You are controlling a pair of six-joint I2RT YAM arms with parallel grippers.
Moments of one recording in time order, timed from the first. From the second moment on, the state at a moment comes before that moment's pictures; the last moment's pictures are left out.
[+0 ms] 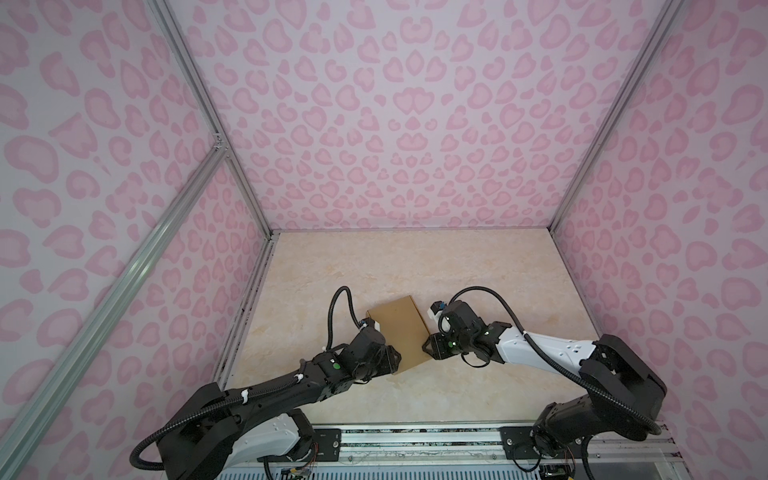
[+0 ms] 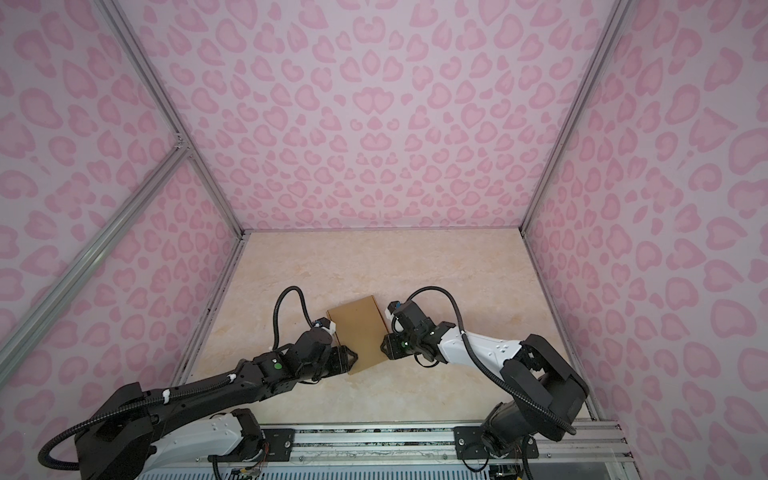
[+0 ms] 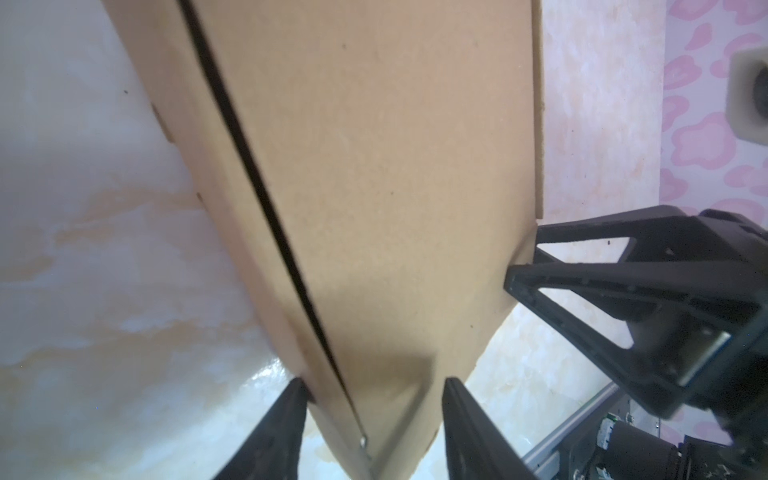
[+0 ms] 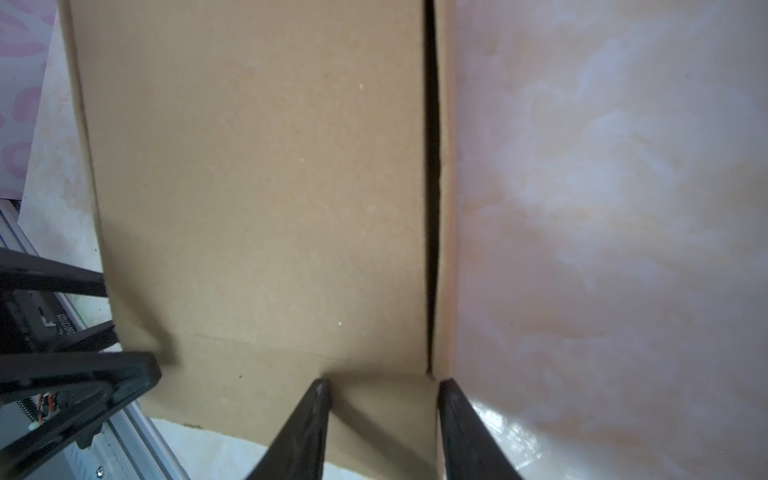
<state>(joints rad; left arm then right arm) -0.87 1.15 0.48 -0.17 0.03 -0.99 0.75 1.49 0.73 -0.20 -0.23 0.48</state>
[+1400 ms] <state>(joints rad) -0.90 1.12 0.48 -0.23 0.02 -1.05 0.75 1.50 0.76 -0.23 -0.24 0.48</state>
